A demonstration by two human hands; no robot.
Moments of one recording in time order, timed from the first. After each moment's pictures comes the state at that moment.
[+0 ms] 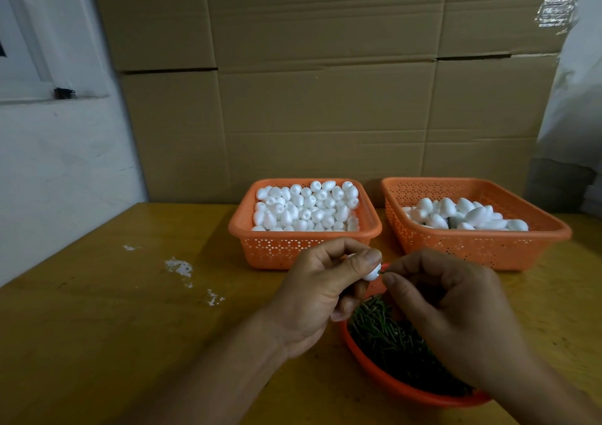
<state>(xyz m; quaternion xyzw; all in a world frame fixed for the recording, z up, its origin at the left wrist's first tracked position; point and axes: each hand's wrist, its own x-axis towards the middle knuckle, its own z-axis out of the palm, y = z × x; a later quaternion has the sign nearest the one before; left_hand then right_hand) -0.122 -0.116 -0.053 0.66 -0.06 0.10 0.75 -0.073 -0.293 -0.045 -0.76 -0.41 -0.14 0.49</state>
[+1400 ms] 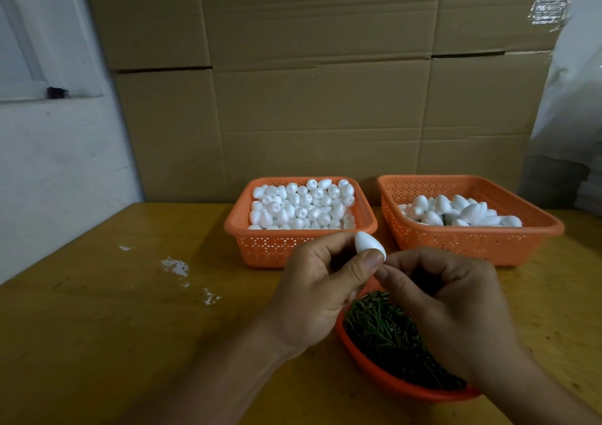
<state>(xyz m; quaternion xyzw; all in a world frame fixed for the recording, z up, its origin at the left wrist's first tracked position) -0.127 -0.123 -0.051 0.71 -0.14 0.21 0.66 -0.076 -0.287 -0.046 -0.70 -0.40 -0.14 0.57</state>
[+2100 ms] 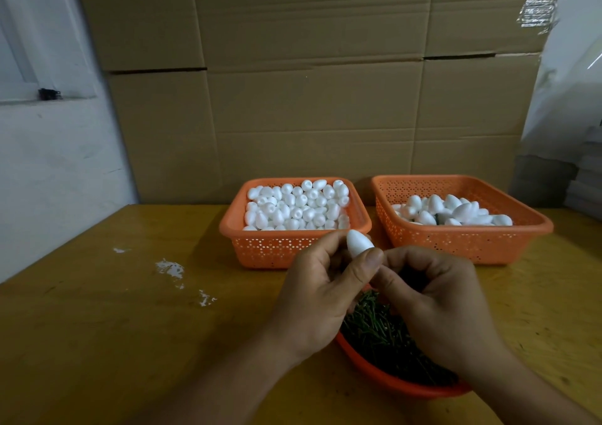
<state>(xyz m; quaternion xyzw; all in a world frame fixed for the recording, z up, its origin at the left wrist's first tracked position) -0.126 -0.130 -0.058 0.73 -0.12 0.24 0.62 -0.075 -0.282 -0.046 -0.68 -0.41 -0.09 0.61</state>
